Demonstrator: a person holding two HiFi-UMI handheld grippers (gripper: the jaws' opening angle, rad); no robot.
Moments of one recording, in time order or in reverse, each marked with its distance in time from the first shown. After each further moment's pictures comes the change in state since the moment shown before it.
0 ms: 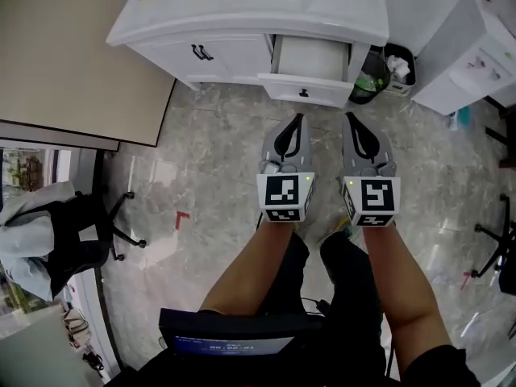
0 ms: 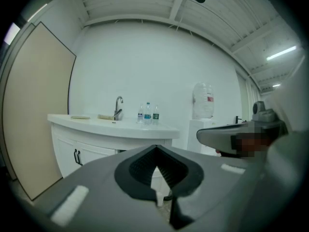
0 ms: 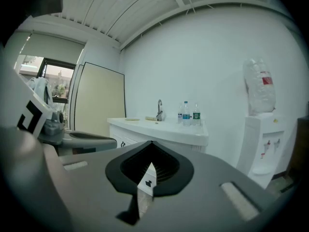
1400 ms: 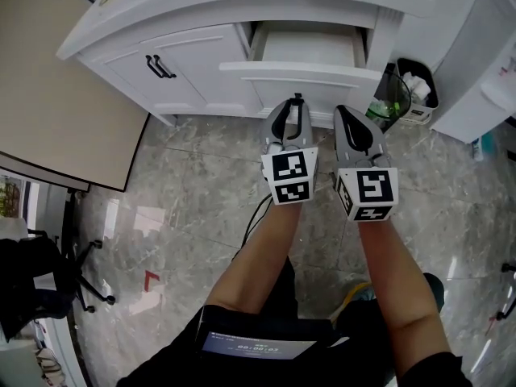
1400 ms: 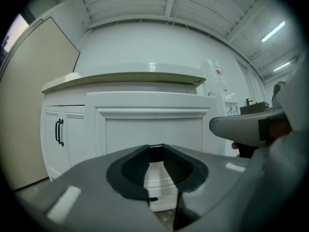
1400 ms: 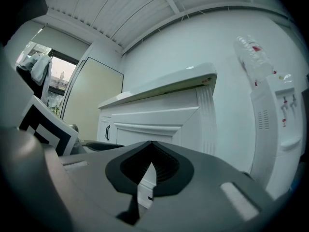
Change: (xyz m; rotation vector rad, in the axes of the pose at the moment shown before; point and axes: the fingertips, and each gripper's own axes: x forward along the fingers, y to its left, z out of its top) left arm 0.210 0.088 -0.262 0.081 -0.080 0.089; right arm 0.182 -0.039 -0.253 -0.012 -0.167 -0.016
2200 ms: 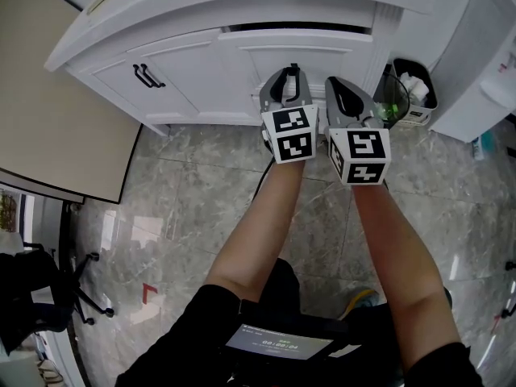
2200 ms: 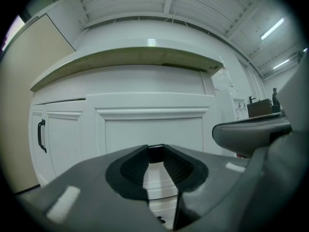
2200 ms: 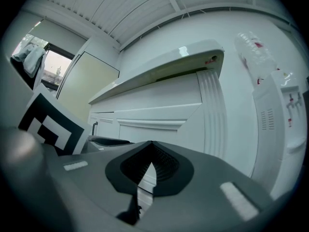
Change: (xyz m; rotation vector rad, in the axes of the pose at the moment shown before) left arm 0.097 0.012 0.007 0.026 -0.001 0.000; right arm 0.076 -0.037 -0.015 -0.013 0.003 -0.043
